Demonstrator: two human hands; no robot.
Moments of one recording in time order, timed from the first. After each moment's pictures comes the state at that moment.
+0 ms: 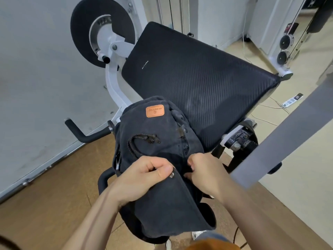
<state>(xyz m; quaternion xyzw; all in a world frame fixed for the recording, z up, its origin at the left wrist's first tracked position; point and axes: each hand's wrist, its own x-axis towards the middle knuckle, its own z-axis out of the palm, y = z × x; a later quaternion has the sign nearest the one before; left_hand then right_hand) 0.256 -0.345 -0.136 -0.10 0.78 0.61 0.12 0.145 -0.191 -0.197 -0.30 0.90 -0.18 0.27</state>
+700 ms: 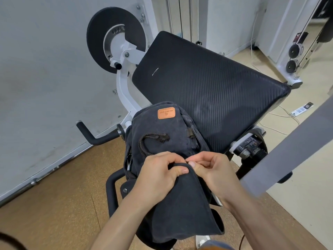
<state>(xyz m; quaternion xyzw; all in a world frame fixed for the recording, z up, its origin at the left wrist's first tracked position) 0.242 -0.327 -0.149 -0.16 0.91 0.37 -0.10 0.156 -0.188 -0.170 -0.11 0.69 -0.63 0.33</state>
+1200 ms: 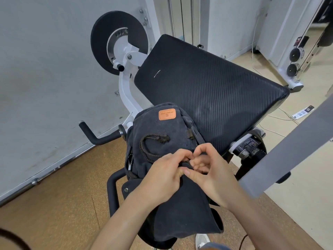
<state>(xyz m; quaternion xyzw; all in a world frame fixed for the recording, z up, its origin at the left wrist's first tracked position) 0.242 -0.322 -0.152 -0.07 0.95 0.31 -0.02 0.163 -0.181 -0.160 -0.24 0.73 -0.58 0.26</state>
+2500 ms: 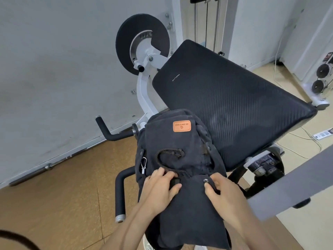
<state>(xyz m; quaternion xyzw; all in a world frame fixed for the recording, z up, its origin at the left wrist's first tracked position) 0.274 -0.352 -0.233 -0.26 0.95 0.15 0.06 0.154 -0.174 -0.224 -0.26 0.87 -0.32 0.26</state>
